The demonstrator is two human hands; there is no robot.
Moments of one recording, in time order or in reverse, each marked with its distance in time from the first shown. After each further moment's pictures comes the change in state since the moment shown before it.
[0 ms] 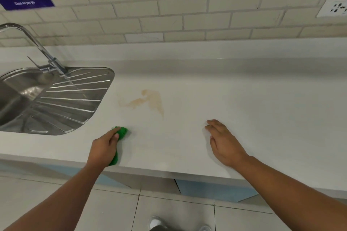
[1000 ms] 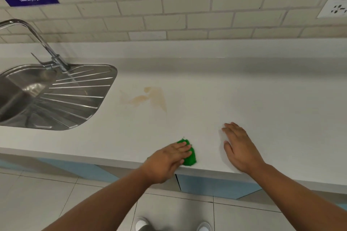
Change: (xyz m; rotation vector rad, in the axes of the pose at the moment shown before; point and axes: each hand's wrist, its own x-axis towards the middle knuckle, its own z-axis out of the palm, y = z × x) left_hand -0.064 0.087 0.095 -0.006 -0.412 0.918; right_hand -0.040 0.009 -0.018 -0.124 -0.022 0.141
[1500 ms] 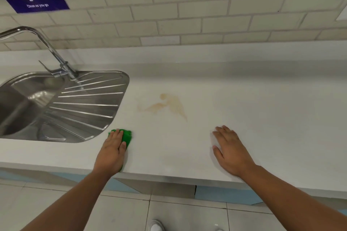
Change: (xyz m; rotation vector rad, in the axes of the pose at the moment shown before) left_hand -0.119 -0.167 -0.118 0.203 0.221 -0.844; right_hand 0.053 -0.096 0.046 -0.072 -0.067 -0.040
